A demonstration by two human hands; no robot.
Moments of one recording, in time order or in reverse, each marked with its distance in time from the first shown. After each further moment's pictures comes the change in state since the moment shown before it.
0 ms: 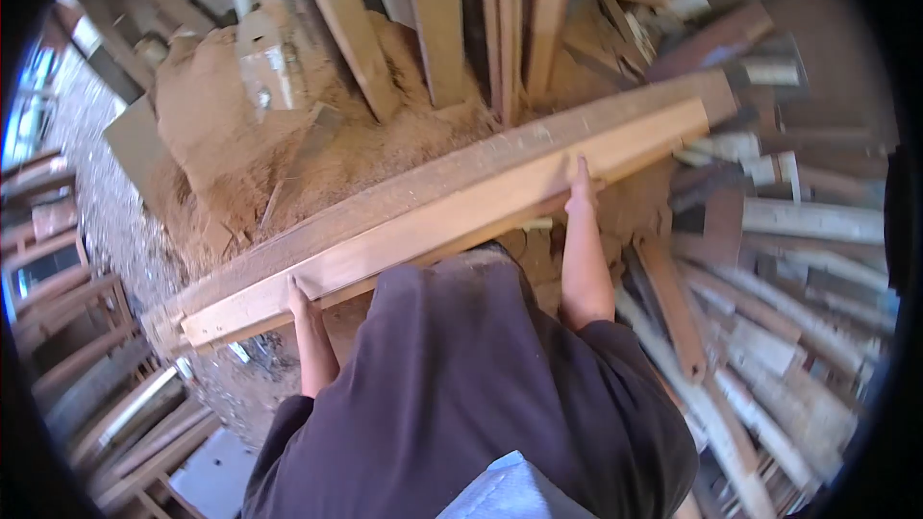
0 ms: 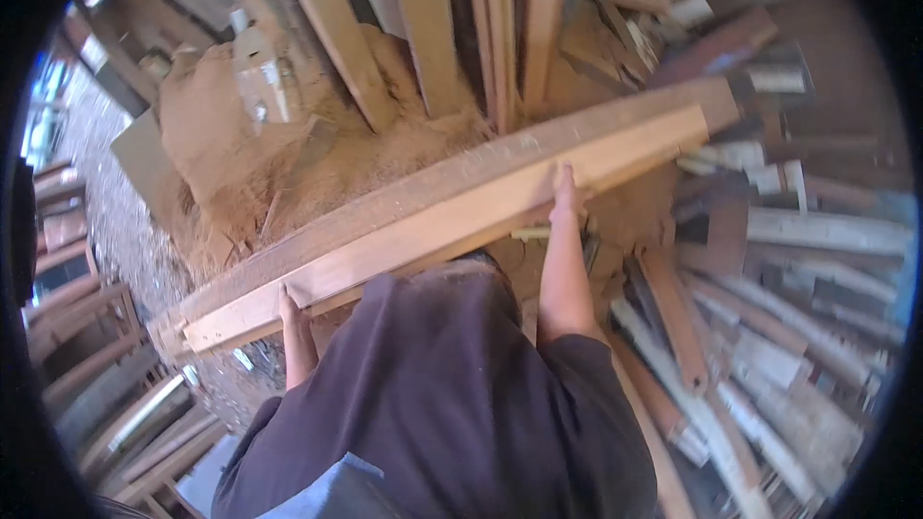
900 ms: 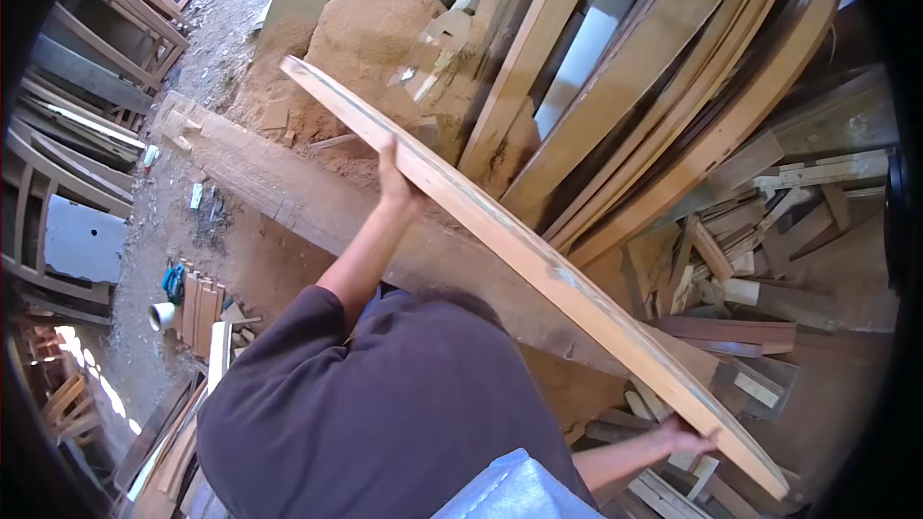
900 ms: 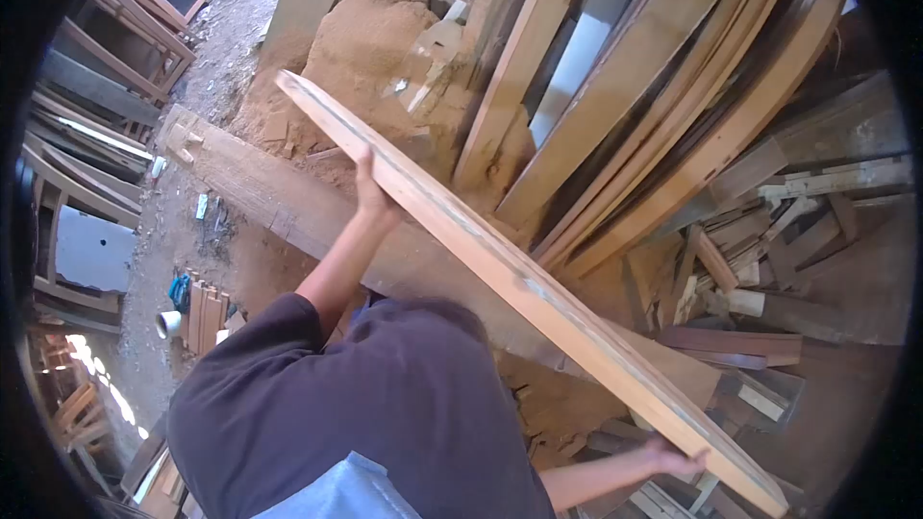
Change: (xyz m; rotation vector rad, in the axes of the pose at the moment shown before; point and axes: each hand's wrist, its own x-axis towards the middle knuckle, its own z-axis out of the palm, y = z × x) left_hand -0.285 0.073 0.354 -0.800 -0.430 0.217; right_hand 0.000 -0.325 -0.272 0.843 -0.354 -0.846
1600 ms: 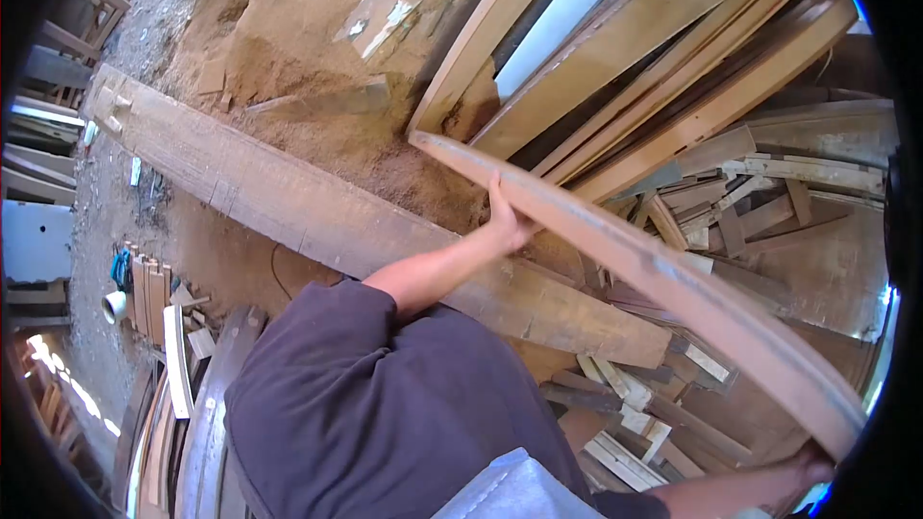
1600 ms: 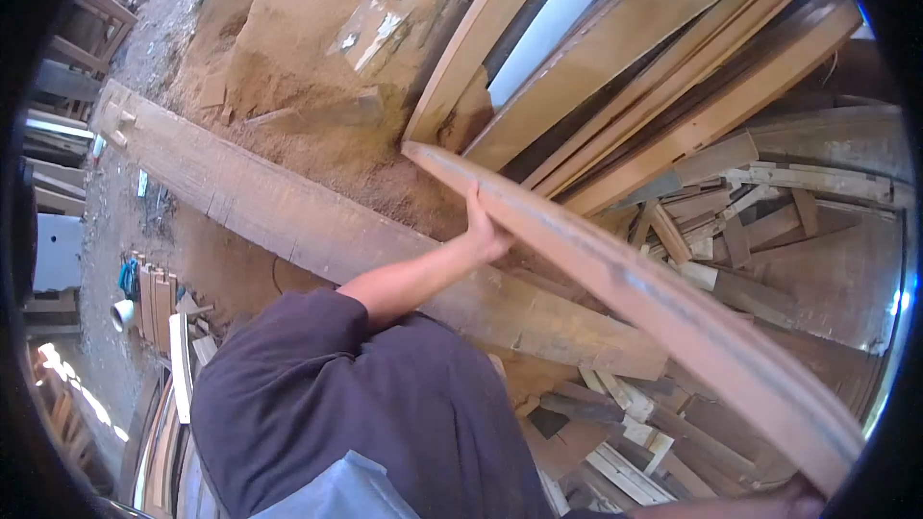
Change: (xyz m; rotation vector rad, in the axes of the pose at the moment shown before) left_hand -0.010 -0.236 0.093 -0.486 -0.286 -0.614; right_hand 0.013 -0.271 0.308 -0.210 -0.352 -0.640
